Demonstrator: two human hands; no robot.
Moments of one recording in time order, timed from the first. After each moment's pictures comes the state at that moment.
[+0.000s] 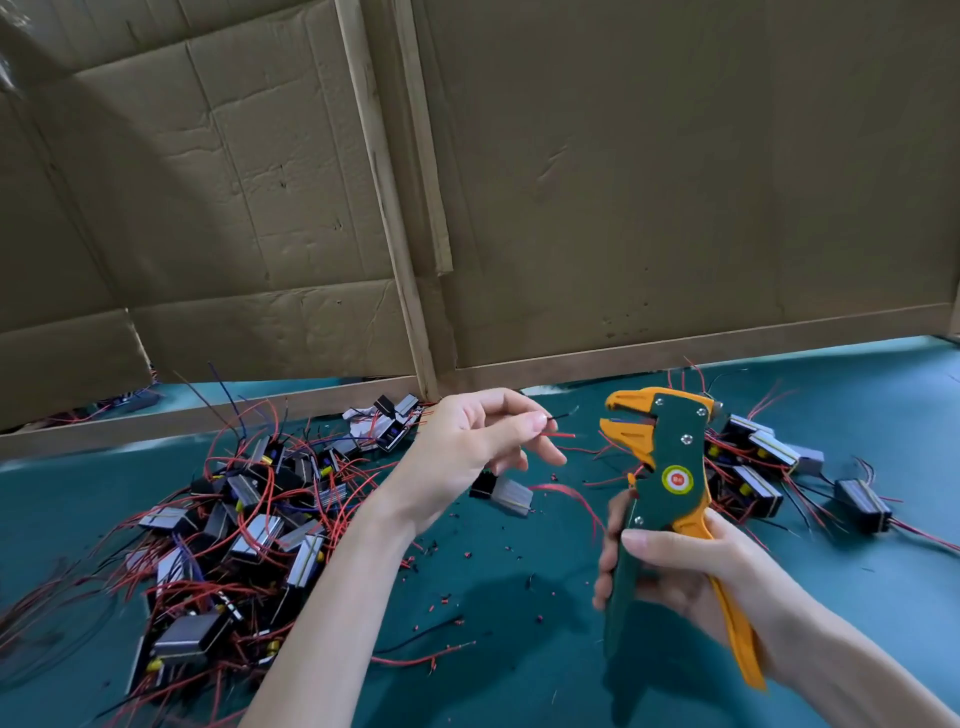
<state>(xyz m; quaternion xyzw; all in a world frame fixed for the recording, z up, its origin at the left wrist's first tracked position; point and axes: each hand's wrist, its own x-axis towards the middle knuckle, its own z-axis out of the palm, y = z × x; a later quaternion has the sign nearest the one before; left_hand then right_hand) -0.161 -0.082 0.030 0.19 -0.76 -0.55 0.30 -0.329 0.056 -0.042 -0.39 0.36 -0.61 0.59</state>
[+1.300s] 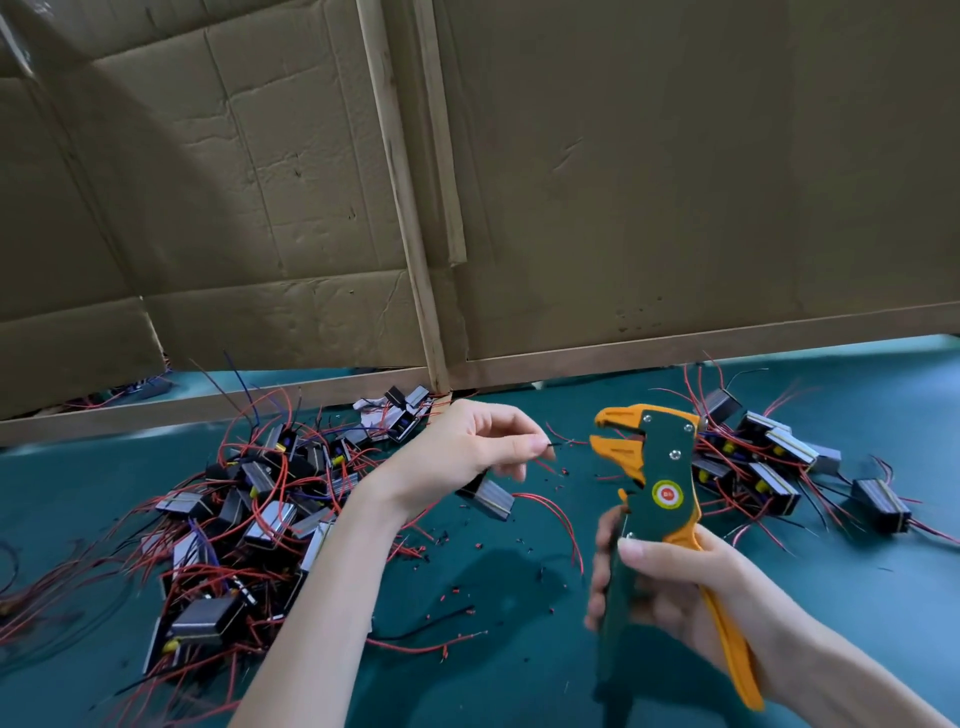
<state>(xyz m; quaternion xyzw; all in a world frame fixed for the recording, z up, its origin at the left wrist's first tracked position) -0.147 -0.094 0.029 0.23 -0.82 -0.49 0.20 -0.314 0.053 -0.051 -0.37 0.34 -0.58 0.64</state>
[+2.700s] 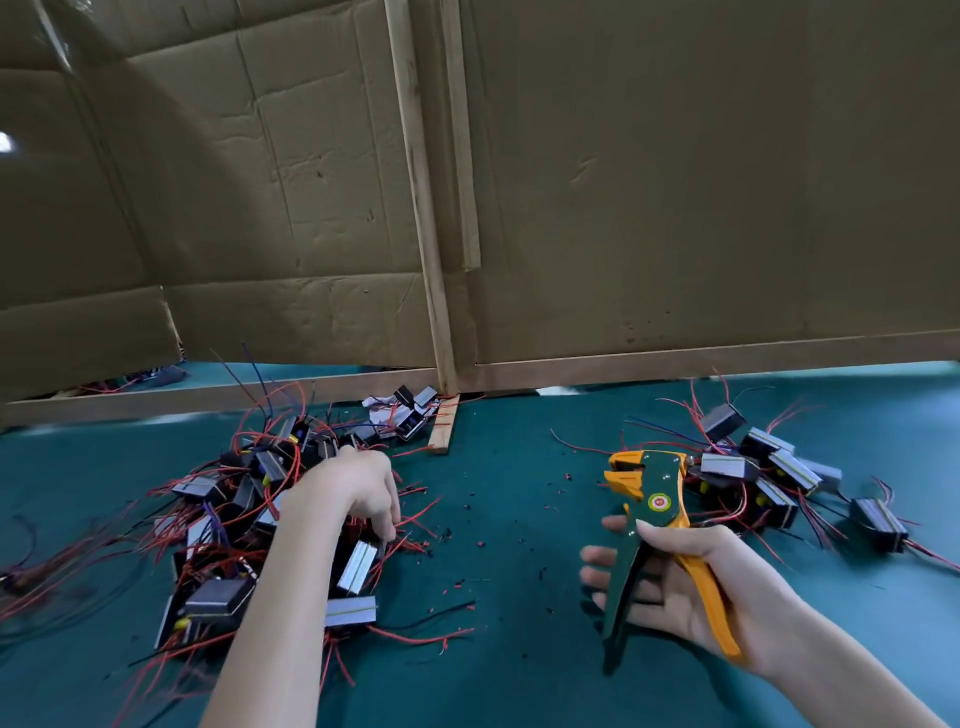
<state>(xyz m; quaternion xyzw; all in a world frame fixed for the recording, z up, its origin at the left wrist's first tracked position) -0.086 -0.144 0.015 0.57 -0.79 -0.15 -0.15 -0.335 0.042 -0.060 -0.15 0.41 -0.59 0.68</state>
